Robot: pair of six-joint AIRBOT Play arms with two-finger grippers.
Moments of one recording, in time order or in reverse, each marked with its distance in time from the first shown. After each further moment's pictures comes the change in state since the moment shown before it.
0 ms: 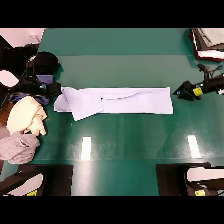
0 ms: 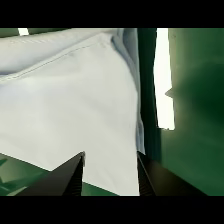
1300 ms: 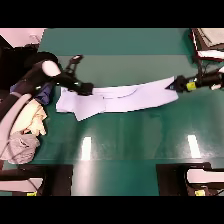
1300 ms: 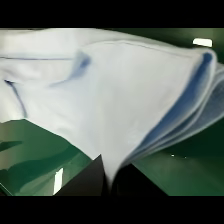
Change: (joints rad) left arm -0.347 -0.395 0.349 -0.085 -0.040 0.017; right arm 0.149 0.070 0.108 0.167 0.069 -0.083
